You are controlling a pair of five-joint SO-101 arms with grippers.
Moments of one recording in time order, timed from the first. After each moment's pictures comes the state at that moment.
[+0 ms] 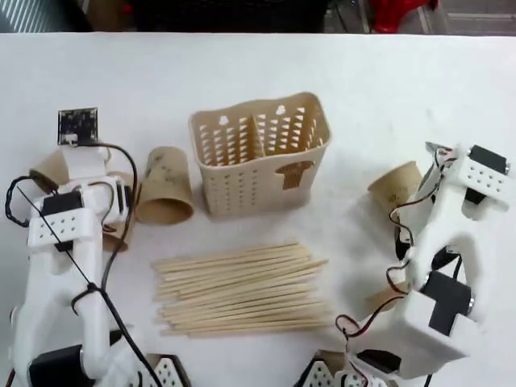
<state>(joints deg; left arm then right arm) -20.7 -22.5 49.2 46.8 -5.8 25.9 6.5 10.7 98.0 21.8</state>
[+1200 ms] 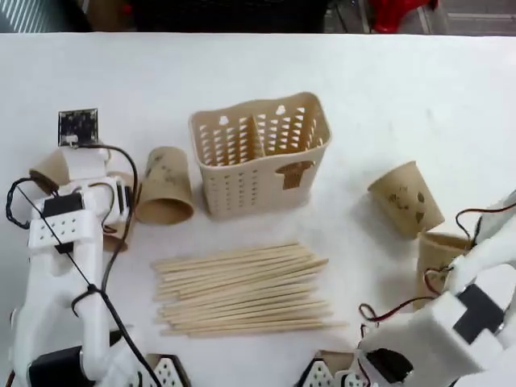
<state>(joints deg) -20.6 -22.5 50.2 45.5 -5.8 46.2 6.6 -8.8 98.1 25.8</state>
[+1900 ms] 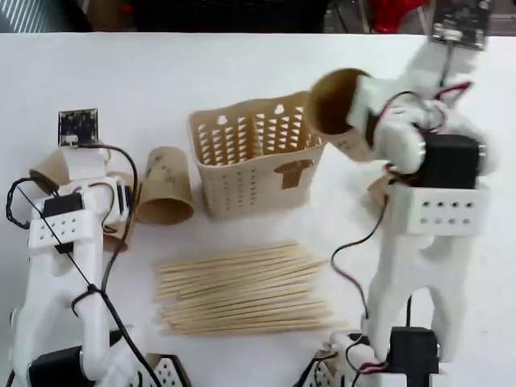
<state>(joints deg) -20.6 -22.5 50.2 45.5 -5.8 -4.7 -16.4 -21.7 82.6 -8.0</state>
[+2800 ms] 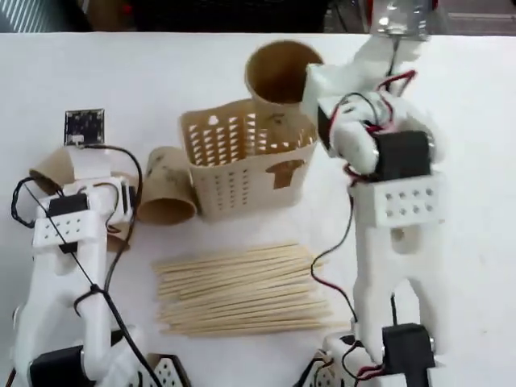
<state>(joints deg) -19.1 -22.5 50.9 44.3 -5.8 -12.2 -15.5 -12.7 69.7 -10.6</state>
